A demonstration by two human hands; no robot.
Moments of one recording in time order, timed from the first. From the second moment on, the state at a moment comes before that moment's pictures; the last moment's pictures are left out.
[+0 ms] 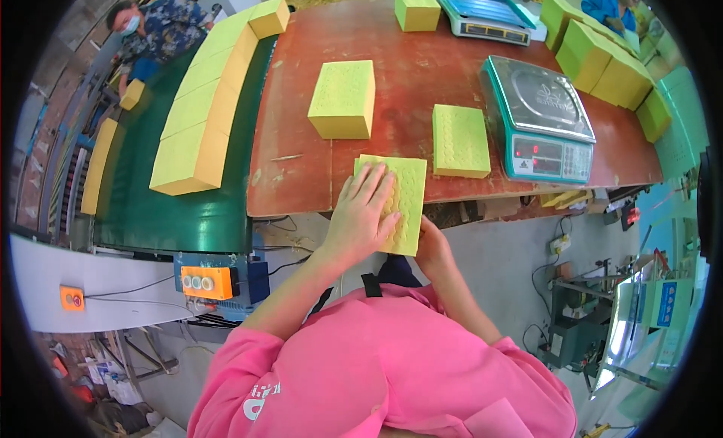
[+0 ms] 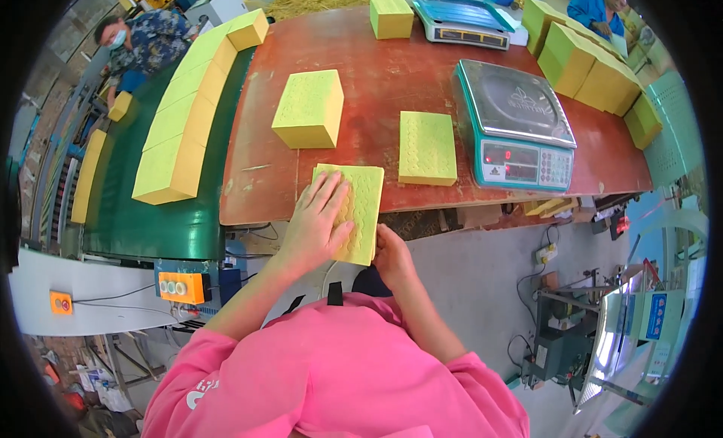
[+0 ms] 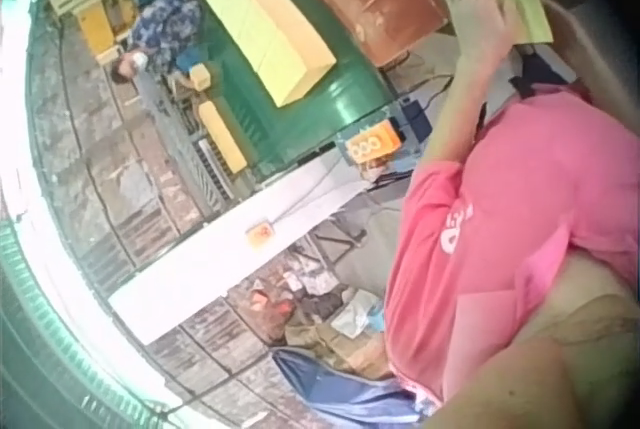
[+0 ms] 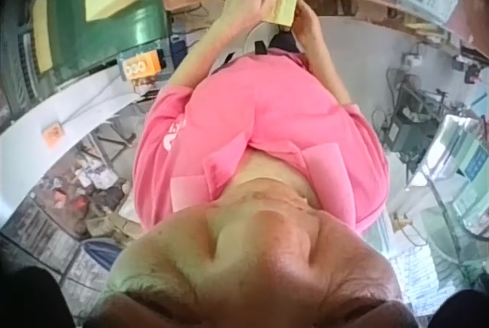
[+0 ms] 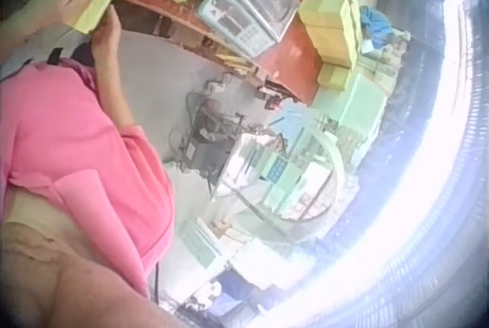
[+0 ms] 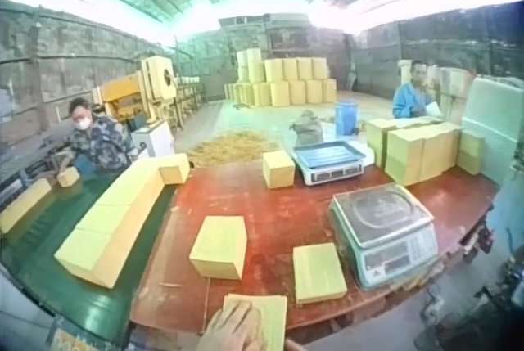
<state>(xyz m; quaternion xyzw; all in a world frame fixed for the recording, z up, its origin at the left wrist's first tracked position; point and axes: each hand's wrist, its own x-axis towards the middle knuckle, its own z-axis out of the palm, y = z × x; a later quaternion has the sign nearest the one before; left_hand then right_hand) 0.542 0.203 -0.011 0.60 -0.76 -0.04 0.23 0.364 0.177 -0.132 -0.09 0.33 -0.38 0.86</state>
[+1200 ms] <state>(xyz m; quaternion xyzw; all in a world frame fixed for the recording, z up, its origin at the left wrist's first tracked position) 0.576 0.218 -0.049 0.45 -0.18 -0.59 0.64 0.403 0.144 -0.053 -0.71 0.40 -0.43 0.39</state>
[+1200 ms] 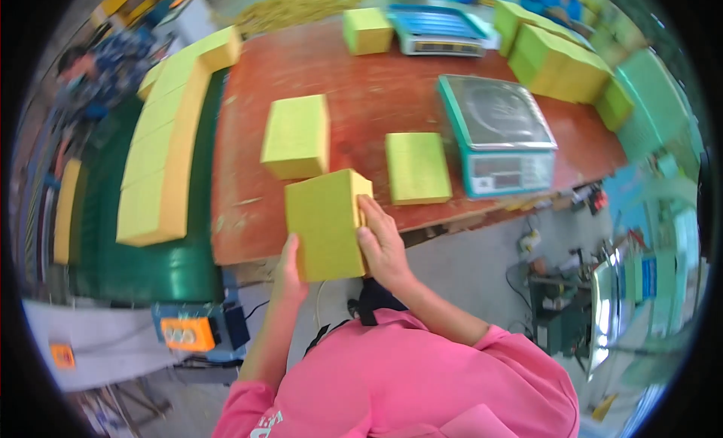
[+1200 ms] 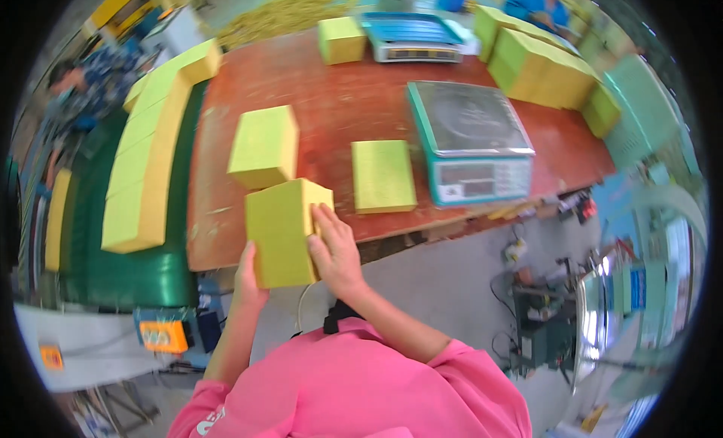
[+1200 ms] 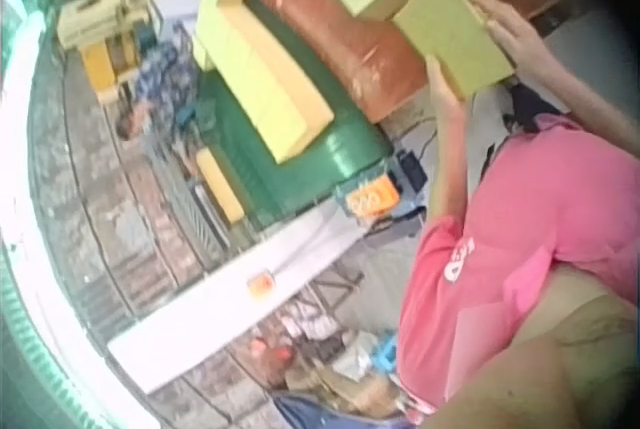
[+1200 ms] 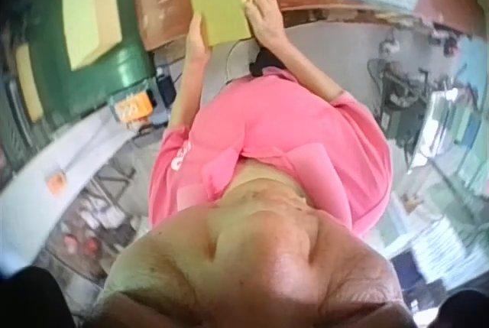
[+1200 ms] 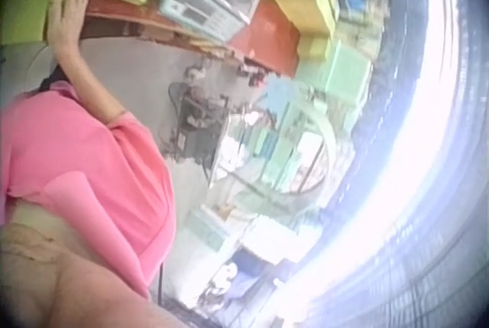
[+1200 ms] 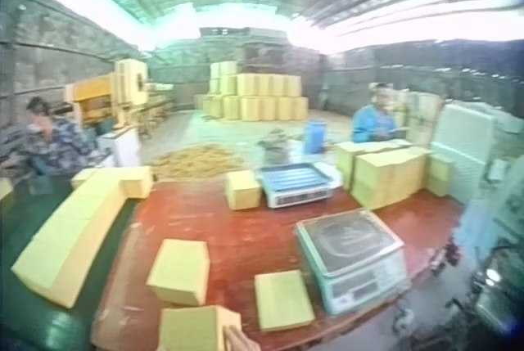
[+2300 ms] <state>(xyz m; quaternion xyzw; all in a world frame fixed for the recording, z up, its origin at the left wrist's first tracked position) 0.553 -0.077 0.028 0.84 -0.44 0.27 0.16 0.144 -0.165 0.092 -0.85 0.43 -0.31 0.05</state>
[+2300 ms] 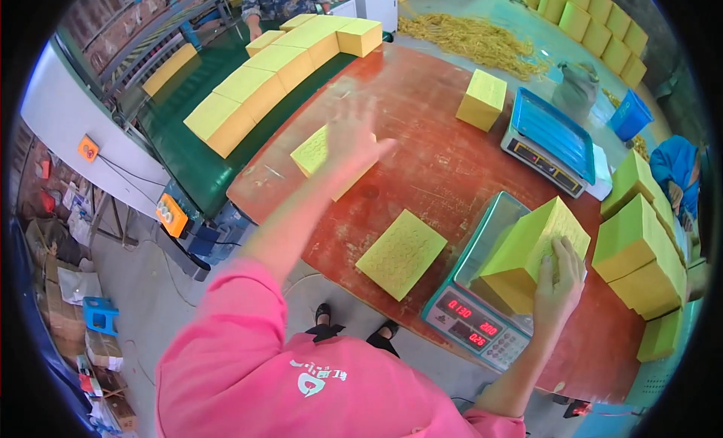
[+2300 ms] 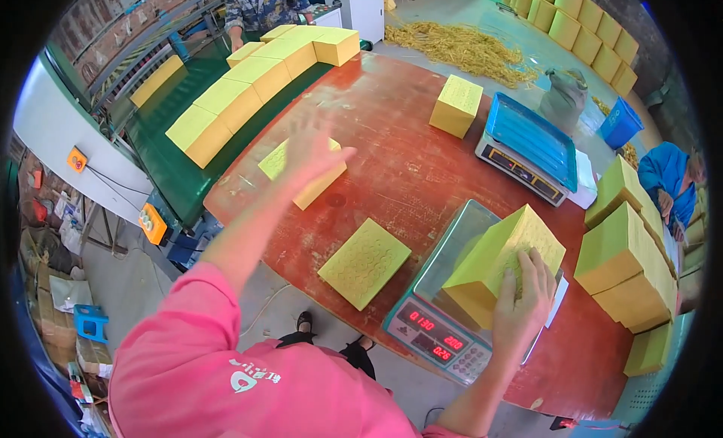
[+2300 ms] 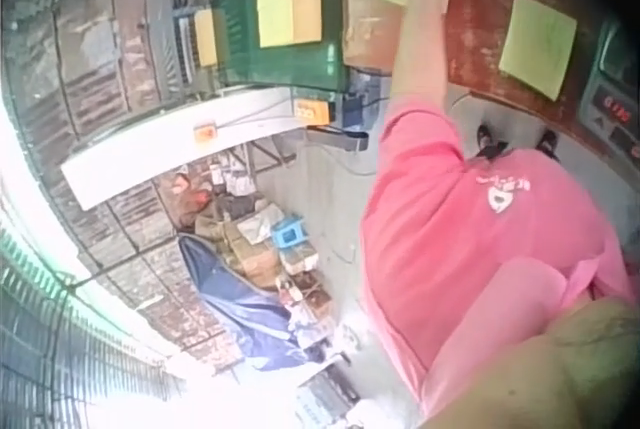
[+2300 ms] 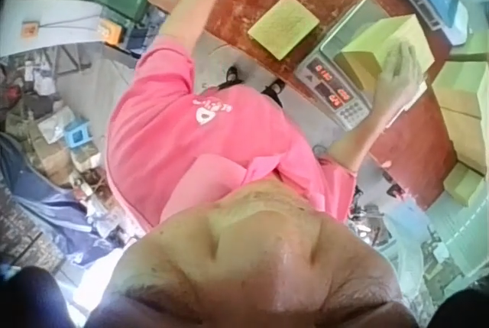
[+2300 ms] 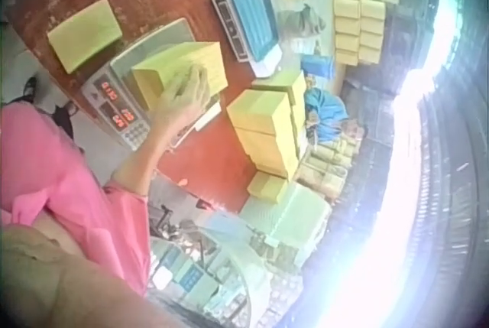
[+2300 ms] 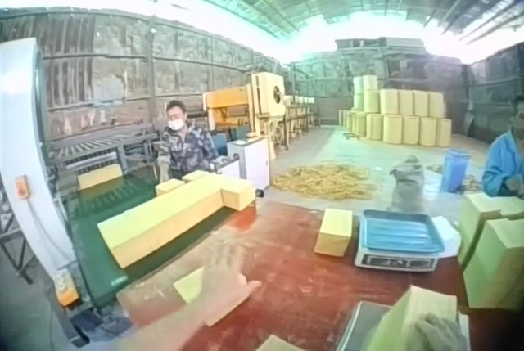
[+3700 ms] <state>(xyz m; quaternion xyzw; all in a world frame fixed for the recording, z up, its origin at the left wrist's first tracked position) 0.567 0.282 -0.082 0.52 -0.17 -0.50 0.66 0.405 0.143 -0.057 -0.75 0.39 -0.23 0.48</state>
